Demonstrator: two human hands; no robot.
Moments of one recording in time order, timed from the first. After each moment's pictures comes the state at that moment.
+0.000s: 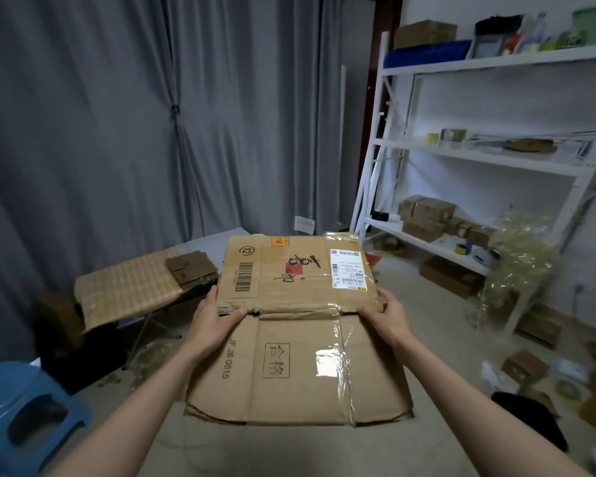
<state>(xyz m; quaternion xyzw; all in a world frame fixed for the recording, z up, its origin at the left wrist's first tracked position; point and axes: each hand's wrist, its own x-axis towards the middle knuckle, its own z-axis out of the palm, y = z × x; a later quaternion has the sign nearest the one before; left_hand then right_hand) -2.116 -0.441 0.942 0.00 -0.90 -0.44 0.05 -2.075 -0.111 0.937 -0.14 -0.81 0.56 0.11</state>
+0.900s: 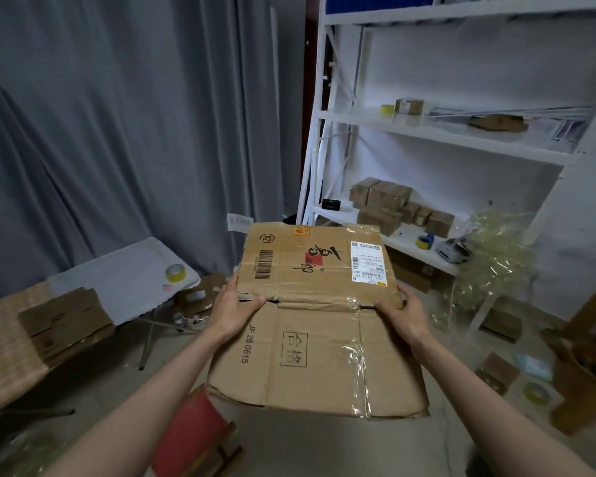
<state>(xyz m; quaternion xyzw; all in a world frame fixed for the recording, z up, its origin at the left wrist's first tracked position) -2.621 -0.191 0.898 -0.13 -0.88 -0.46 -0.03 -2.490 0.108 0.907 -0.28 -0.78 0.54 0.16</state>
